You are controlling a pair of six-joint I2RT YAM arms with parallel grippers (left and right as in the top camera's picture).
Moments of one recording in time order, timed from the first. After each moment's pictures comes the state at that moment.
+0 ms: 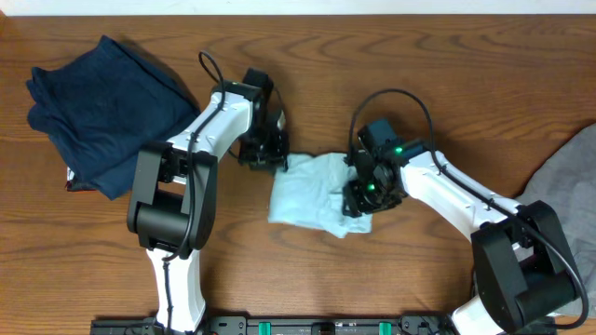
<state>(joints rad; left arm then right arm) -0.29 2.11 1.49 -1.07 0.39 -0.23 0.45 1.73 1.00 -0.78 -0.30 0.19</state>
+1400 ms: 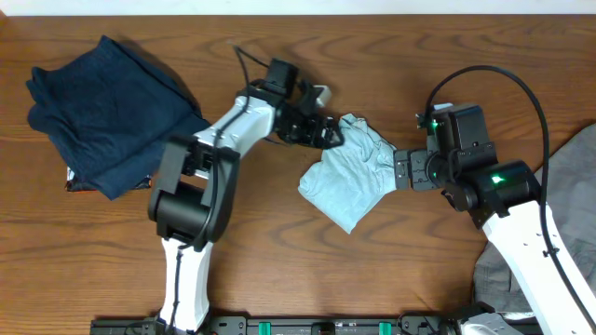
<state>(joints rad) -0.40 2.20 1.52 -0.55 0.71 -0.08 0.30 1.24 1.09 -0.90 0.10 0.16</state>
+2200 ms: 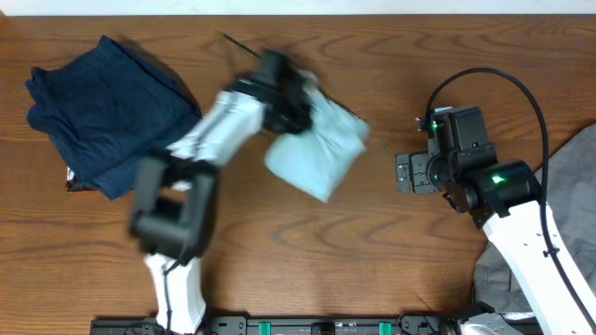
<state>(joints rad) -0.27 2.01 1.52 -0.61 0.45 -0.07 0.29 1.24 1.09 -0.92 0.11 0.16</state>
